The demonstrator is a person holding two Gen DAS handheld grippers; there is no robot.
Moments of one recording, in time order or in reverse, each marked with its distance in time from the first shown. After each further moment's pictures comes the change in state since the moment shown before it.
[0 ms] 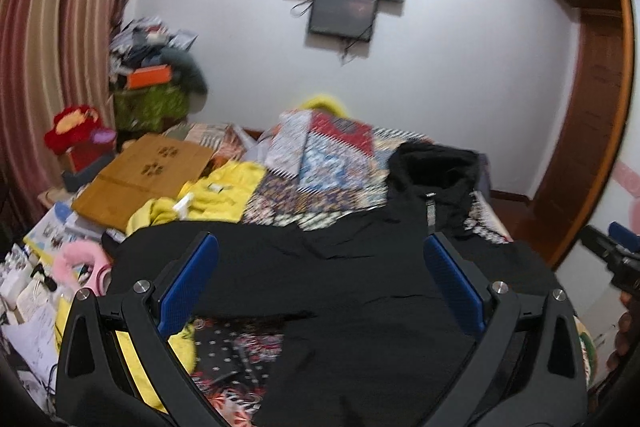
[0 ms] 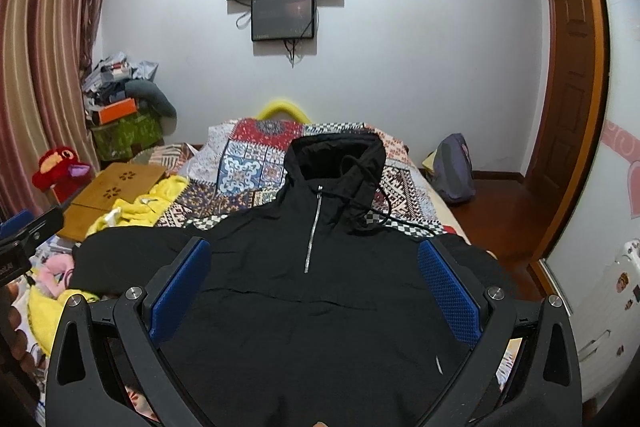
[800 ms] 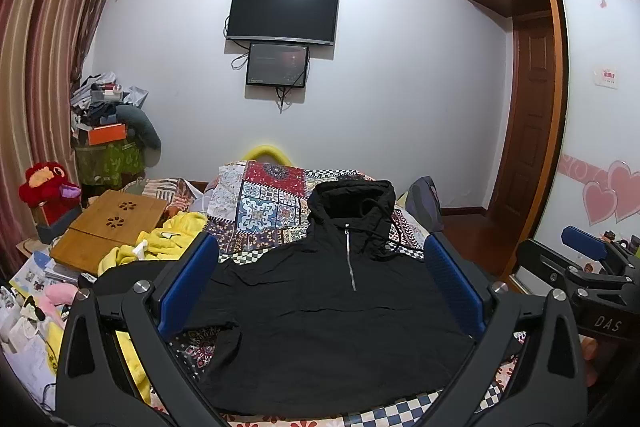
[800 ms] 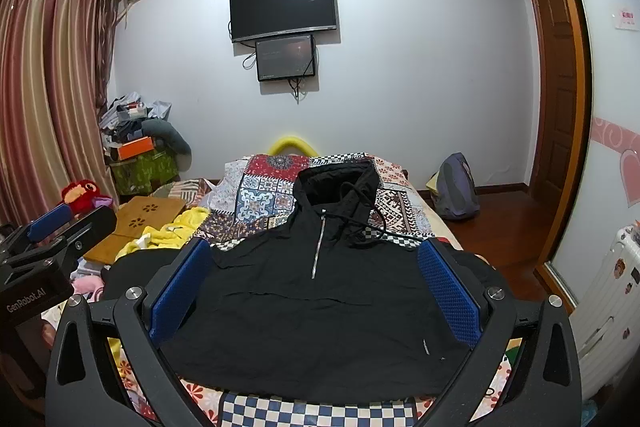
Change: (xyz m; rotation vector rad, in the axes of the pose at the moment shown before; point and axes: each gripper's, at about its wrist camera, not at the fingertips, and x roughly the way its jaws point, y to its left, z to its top) left arm -0.117 -0.102 -0.008 0.124 -0.177 -0.179; right arm -0.086 -0.014 -0.010 0.053 -0.137 0.043
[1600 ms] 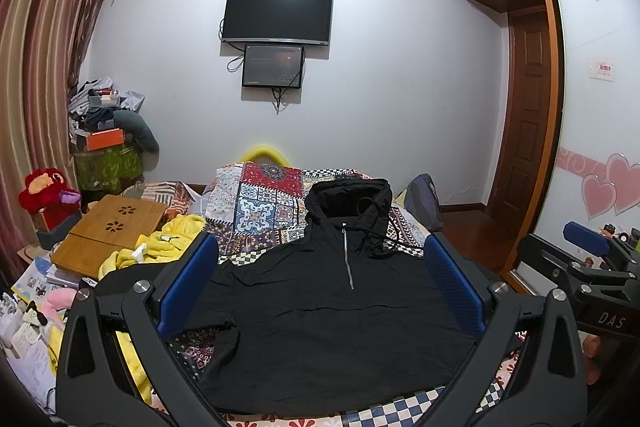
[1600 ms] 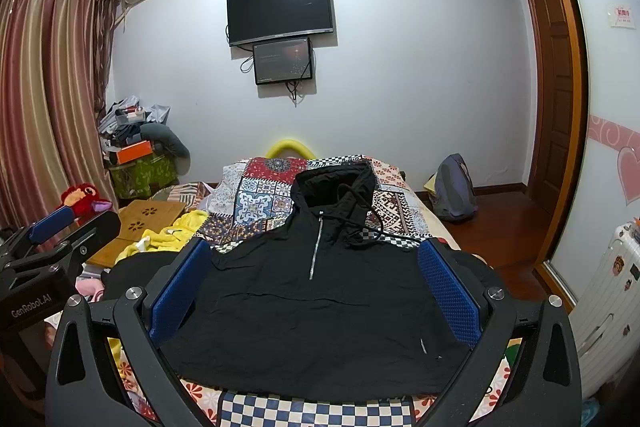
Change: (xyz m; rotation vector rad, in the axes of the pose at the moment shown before) left arm -0.007 -0.007 -0.001 0.023 -0.003 -0.006; right arm -0.003 -0.009 0.000 0.010 -0.010 -0.001
